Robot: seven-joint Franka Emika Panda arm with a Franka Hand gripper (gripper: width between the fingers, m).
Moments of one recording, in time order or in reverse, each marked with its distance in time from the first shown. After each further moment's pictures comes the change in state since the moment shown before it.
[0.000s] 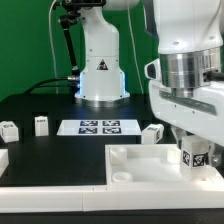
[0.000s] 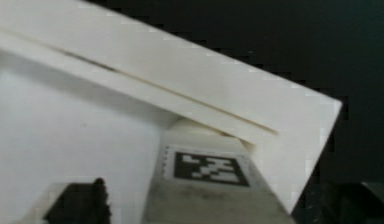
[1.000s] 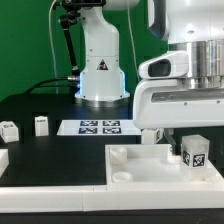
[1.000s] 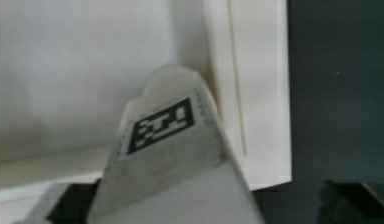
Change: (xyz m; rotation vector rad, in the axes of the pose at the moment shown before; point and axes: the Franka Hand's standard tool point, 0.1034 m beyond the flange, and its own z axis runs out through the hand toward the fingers) arm 0.001 -0.007 -0.007 0.003 0.104 -0.845
